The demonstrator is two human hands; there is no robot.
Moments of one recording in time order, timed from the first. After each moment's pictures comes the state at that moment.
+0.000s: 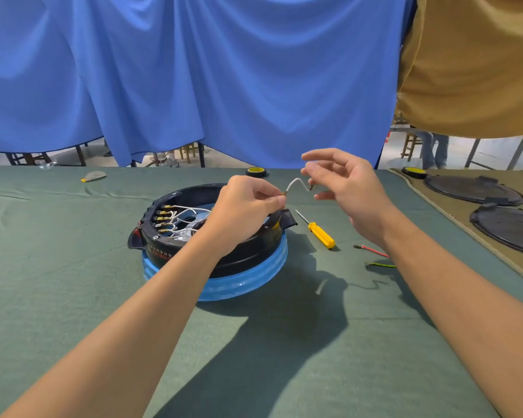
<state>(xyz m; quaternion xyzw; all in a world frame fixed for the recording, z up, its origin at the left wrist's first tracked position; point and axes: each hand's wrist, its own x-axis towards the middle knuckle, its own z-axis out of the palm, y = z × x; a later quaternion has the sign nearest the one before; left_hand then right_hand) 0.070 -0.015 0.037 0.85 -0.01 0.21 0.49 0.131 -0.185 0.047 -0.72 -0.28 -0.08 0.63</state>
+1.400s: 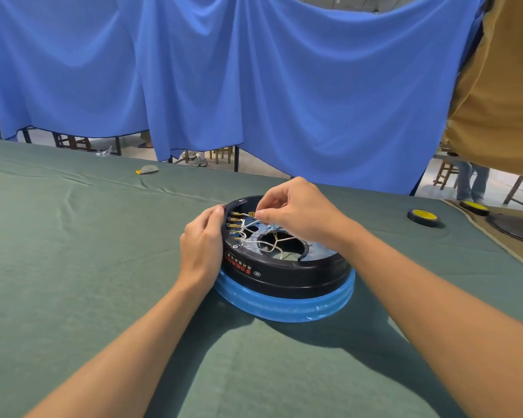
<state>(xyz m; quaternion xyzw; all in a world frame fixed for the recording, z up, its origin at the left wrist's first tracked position) 0.037 0.111 -0.021 0.68 0.17 0.39 0.60 0.096 -0.030 0.064 -0.85 -0.41 -0.03 0.33</state>
